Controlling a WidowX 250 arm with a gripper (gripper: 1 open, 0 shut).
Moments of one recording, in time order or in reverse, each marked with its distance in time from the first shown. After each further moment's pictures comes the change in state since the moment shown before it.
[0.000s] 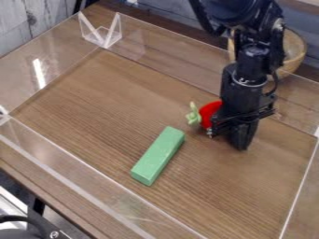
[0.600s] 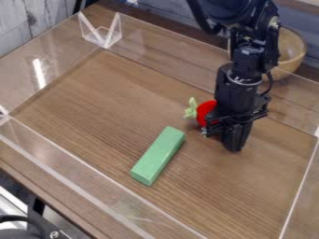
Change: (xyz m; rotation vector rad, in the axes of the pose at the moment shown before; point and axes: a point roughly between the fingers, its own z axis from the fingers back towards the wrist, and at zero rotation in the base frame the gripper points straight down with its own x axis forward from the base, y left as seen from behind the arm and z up) arm 0.002 0.008 0.000 0.050 0.022 0.018
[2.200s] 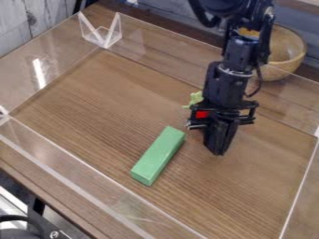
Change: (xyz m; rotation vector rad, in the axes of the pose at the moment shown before) arm -0.003 0.026 0.016 0.200 0.104 -0.068
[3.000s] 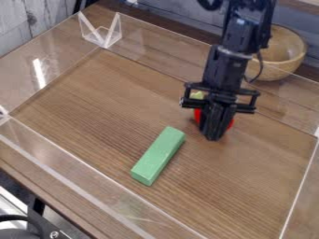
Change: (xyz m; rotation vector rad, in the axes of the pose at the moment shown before) arm 0.000 0.012 0.025 0.056 0.012 -0.176
